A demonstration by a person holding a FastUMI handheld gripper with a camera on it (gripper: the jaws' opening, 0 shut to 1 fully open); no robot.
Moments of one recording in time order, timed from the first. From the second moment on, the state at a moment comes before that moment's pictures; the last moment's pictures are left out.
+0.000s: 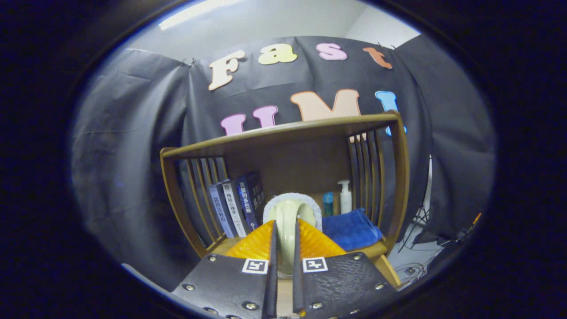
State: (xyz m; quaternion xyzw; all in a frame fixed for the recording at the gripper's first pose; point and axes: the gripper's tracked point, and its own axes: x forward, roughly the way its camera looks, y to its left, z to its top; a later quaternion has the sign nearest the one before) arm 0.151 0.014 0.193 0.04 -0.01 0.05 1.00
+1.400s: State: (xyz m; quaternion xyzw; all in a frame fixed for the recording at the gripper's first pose) arm 0.357 0.040 0.018 0.05 0.10 0.01 0.99
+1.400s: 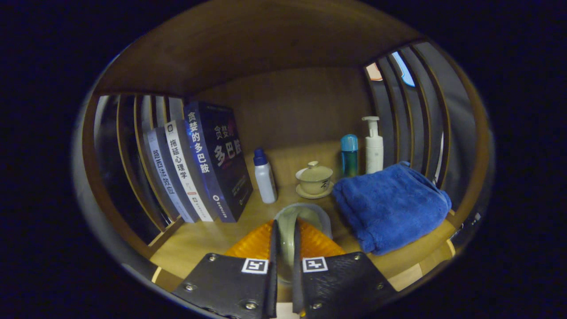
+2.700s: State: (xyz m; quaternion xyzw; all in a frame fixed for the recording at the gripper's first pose) arm 0.166 0.091 0.062 -0.03 0.07 0.10 0.99
